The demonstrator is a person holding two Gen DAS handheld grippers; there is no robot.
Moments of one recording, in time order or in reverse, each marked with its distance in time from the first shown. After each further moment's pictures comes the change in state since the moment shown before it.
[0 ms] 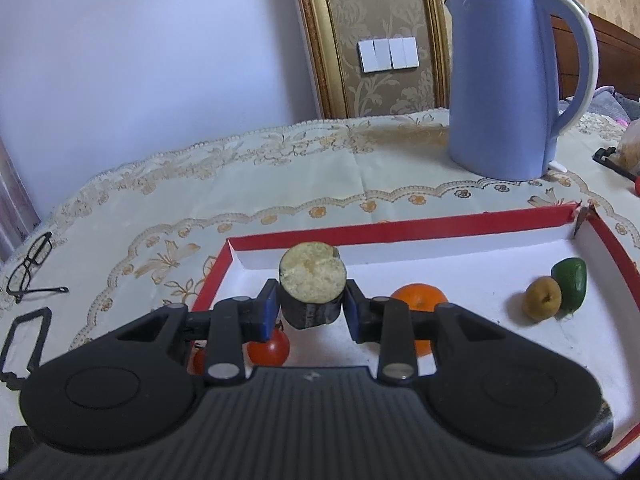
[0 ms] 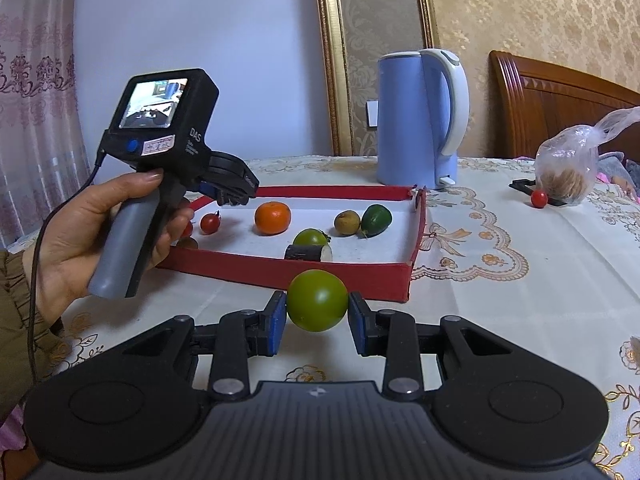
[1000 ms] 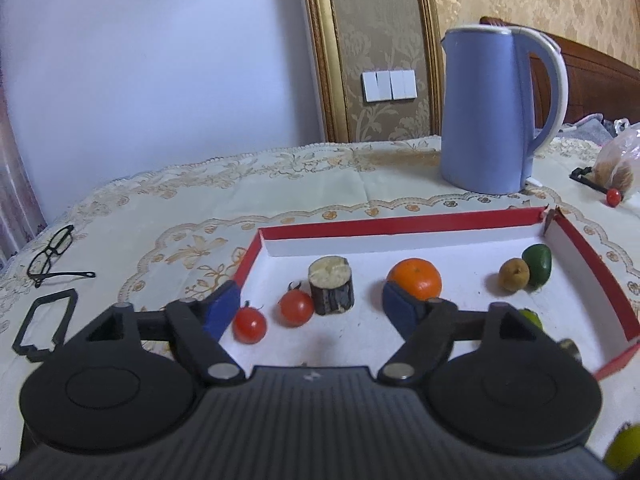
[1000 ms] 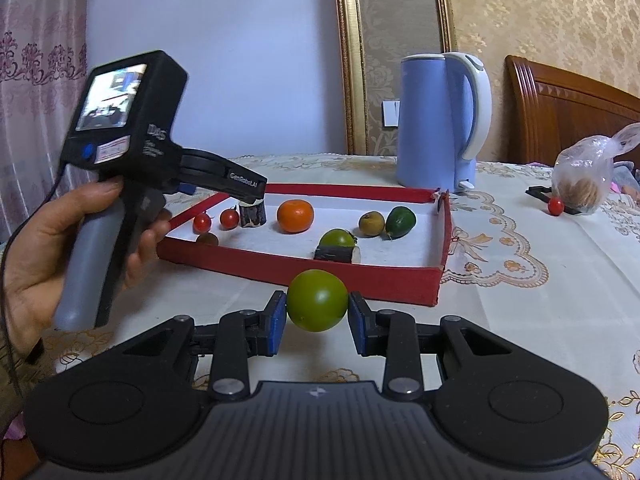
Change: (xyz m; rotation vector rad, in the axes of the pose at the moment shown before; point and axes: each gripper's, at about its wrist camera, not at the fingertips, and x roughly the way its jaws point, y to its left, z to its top) left arm -0.063 0.022 -0.035 -0.038 -0.108 -0.013; right arm 0.006 0.022 0.003 -0.038 0.012 0.020
